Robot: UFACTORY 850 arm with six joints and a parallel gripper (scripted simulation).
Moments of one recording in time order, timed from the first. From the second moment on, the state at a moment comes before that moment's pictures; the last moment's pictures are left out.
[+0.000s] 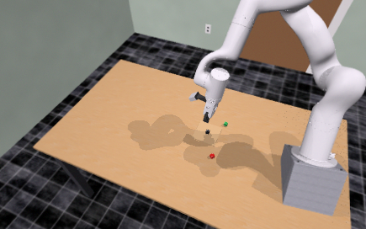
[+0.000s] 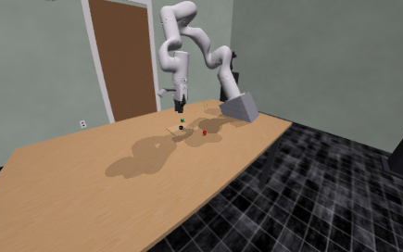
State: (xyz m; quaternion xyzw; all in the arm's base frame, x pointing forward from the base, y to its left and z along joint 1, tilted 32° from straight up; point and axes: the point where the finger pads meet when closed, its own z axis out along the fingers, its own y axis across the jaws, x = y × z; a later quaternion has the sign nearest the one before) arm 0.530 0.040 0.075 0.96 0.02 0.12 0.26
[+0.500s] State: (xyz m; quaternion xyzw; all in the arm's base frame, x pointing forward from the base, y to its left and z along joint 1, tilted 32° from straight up) arm 0.532 0.040 0.076 0.96 0.01 0.07 0.26
